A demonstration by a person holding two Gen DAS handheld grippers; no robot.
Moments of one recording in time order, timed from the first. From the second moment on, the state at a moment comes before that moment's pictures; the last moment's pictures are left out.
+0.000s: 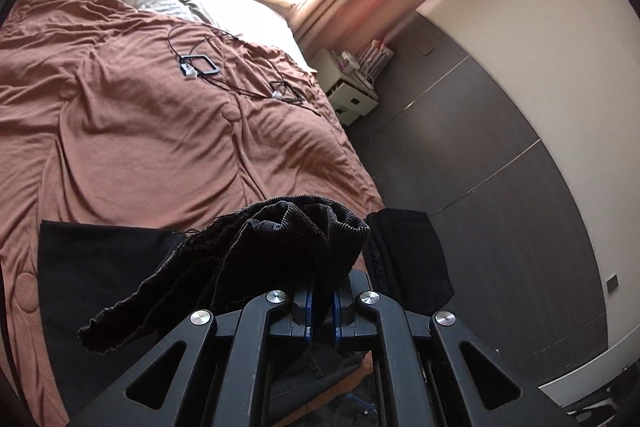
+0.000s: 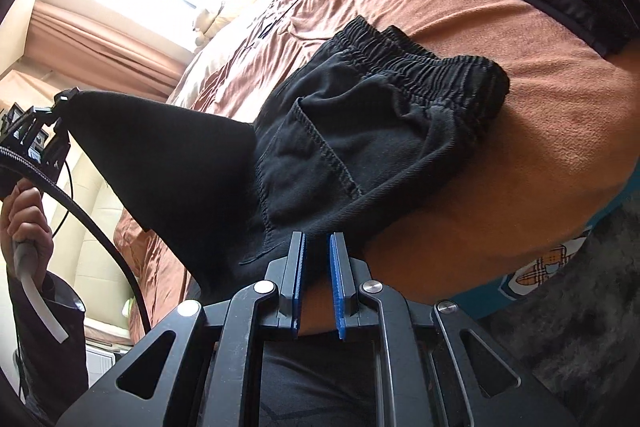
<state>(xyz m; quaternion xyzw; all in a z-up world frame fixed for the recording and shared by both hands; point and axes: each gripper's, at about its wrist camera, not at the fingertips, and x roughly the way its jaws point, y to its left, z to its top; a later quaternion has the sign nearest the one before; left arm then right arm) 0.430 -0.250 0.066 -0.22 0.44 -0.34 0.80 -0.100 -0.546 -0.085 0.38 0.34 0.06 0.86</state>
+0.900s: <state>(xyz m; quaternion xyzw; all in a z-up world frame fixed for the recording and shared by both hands) 0.373 -0.344 -0.037 -0.11 0.55 -0.41 0.72 -0.157 -0.576 -0.074 0.37 0.32 0.01 0.87</state>
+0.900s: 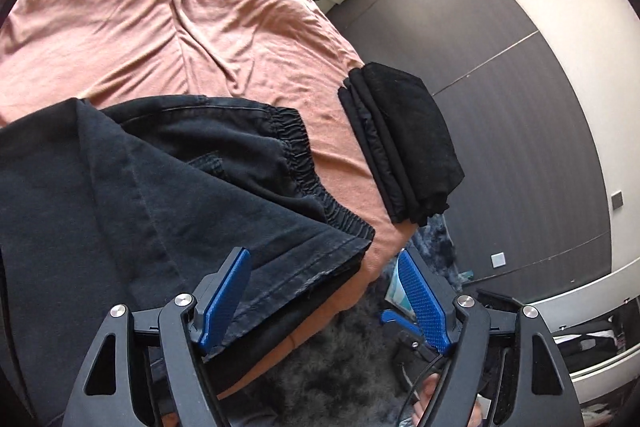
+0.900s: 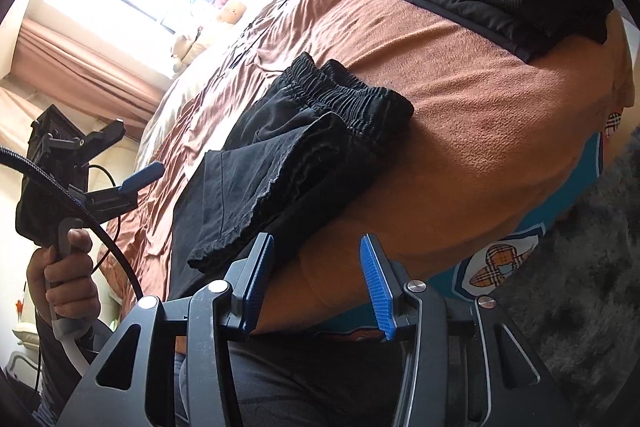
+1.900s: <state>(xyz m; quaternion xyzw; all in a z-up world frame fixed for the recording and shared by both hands) 0.318 -0.096 -0.096 -0.12 0.47 -0.22 0.85 -0.086 -0.458 -0.022 0.07 0.37 0.05 0.92</state>
